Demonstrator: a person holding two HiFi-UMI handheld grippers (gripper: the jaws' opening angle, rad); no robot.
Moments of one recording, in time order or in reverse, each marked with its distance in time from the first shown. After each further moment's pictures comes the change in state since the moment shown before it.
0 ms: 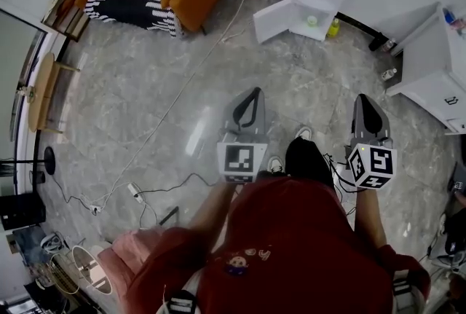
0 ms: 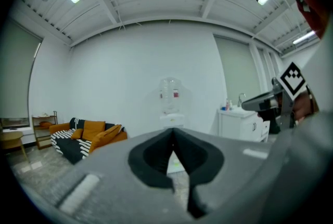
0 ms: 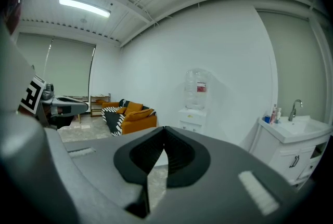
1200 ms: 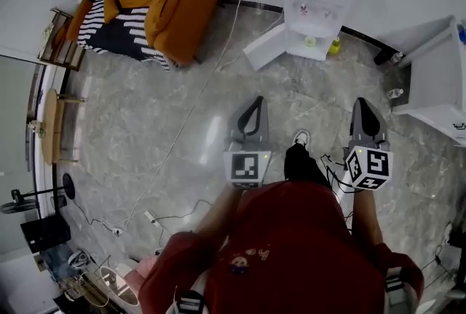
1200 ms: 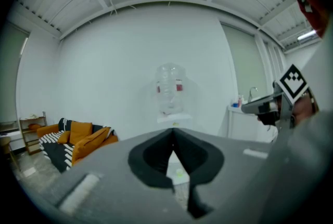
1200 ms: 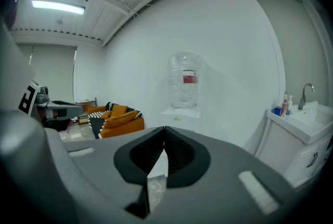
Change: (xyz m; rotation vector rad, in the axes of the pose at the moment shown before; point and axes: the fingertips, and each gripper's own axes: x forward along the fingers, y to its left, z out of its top) left arm 0.316 0.040 0.026 -0.013 0.039 -0.017; right arm 0.262 -0.170 0.027 0.118 0.035 -0.059
